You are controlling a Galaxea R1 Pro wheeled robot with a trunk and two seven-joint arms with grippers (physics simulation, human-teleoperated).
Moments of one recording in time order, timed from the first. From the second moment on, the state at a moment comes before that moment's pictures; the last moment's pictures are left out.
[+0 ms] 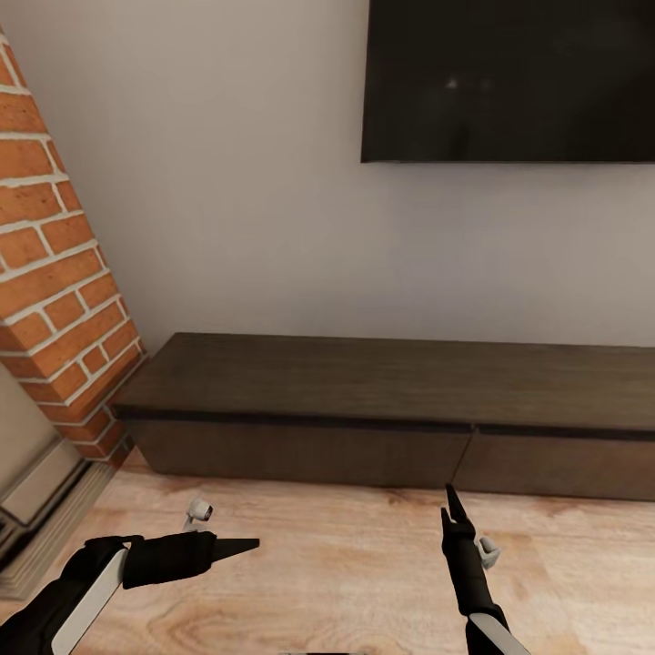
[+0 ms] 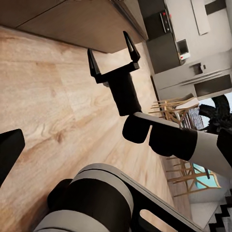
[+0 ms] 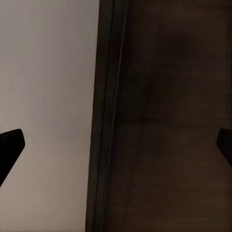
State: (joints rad) left arm -0.32 0.35 -0.20 -1.13 0.62 0.79 -1.14; right arm -0.42 -0.03 0.14 -0.39 -1.71 -0.15 0.97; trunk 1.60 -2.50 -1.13
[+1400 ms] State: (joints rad) left arm -0.32 0.35 -0.19 -1.13 0.62 0.79 -1.14; right arm -0.42 -0.02 0.14 -0.37 -1.70 -0.16 0.95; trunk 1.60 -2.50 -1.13
